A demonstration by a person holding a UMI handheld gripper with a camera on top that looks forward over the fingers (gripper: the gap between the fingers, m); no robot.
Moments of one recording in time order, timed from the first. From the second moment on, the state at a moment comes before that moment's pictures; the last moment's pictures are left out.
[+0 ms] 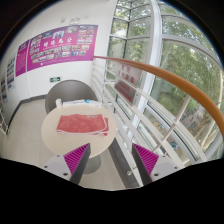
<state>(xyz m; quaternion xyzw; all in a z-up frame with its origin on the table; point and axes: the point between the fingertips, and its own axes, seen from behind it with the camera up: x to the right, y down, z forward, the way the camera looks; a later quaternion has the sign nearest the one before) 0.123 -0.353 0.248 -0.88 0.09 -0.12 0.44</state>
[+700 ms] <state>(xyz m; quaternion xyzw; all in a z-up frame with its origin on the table) -0.102 -0.180 0.165 -0.88 -0.03 0.02 0.47</state>
